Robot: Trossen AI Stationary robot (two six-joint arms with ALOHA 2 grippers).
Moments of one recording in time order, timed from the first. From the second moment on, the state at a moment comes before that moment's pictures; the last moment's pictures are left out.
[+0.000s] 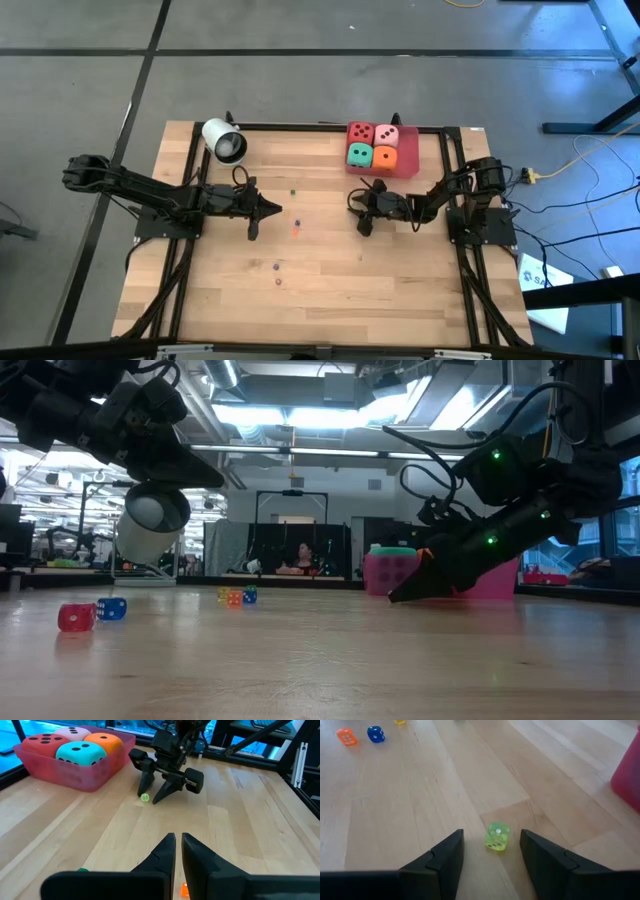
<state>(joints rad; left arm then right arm) -0.14 0.91 0.25 0.42 -0.18 -0.20 -0.03 1.86 0.37 0.93 0.27 0.20</state>
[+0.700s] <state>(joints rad) -0.14 0.91 0.25 0.42 -0.18 -0.20 -0.05 1.86 0.37 0.94 0.27 0.20</state>
